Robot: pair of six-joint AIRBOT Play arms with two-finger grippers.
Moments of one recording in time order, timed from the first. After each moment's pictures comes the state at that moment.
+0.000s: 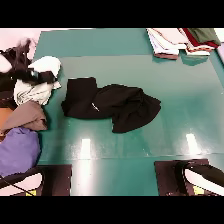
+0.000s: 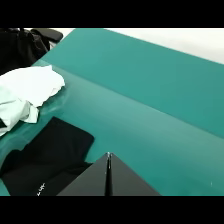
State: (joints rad) left arm 0.05 -1.28 1.21 1.27 -1.04 -1.49; right arm 0.08 -1.14 2.02 -1.05 1.35 1.39
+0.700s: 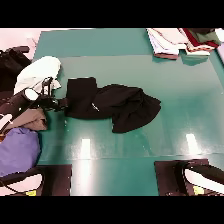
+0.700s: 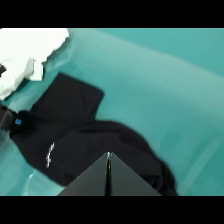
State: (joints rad) left arm -0.04 -1.32 0.86 1.11 -0.75 -1.43; right arm 0.08 -1.19 1.97 -1.05 1.48 1.43
